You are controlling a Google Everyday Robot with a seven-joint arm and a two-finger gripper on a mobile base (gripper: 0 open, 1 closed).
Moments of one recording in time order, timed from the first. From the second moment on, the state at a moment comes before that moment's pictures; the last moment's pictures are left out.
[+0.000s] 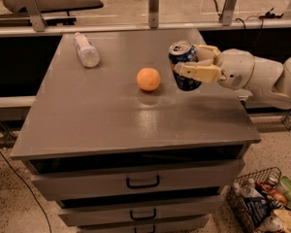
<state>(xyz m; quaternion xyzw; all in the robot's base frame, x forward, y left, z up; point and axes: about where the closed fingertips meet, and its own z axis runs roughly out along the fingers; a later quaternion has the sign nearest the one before) 0.596 -0.120 0.957 -0.42 0.51 0.41 0.63</state>
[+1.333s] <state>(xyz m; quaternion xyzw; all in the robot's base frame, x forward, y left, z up) 0.588 -0.142 0.898 -0.41 0.52 0.44 0.61</state>
